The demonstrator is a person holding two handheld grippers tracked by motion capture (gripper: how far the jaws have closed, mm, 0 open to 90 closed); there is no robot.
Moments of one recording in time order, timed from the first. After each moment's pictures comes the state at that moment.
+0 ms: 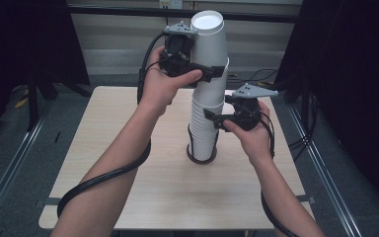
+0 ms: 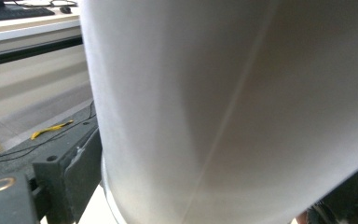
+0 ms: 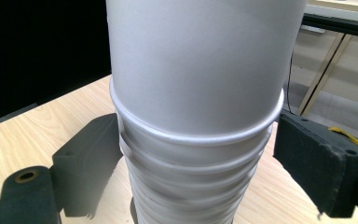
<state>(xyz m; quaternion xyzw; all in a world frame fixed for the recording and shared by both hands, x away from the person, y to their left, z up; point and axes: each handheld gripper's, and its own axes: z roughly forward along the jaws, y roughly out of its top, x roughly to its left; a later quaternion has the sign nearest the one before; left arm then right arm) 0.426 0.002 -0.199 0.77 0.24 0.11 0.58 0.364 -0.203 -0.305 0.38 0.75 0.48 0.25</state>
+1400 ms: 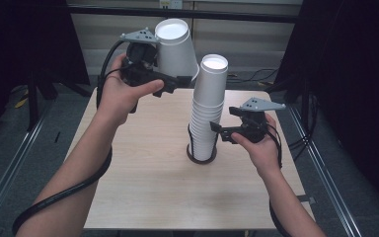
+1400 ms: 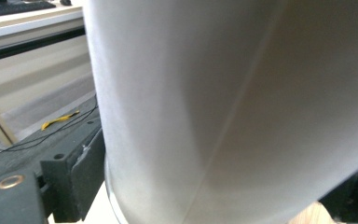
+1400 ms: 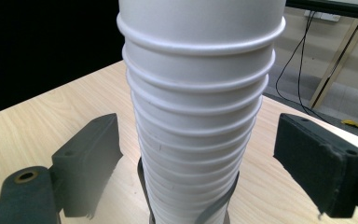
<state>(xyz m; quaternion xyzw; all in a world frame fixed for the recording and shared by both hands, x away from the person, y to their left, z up) 0.403 0.078 -0.203 0.79 0.22 0.11 0.56 0.345 -0.222 -0.327 0.37 0.75 0.49 0.23</state>
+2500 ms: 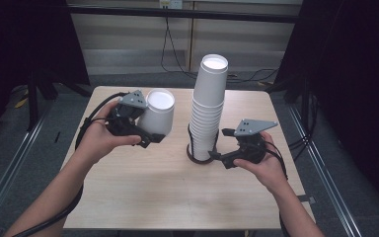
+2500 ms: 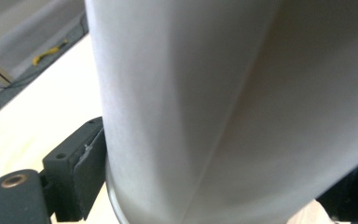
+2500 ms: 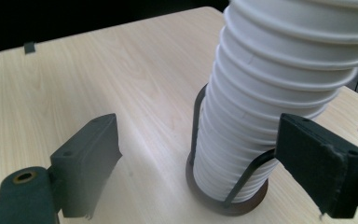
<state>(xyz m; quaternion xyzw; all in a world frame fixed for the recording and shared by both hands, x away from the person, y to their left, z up) 0.374 0.115 -0.308 0.89 0.17 0.09 0.41 0.317 -0.221 -0.357 0.27 0.83 0.45 0.17</state>
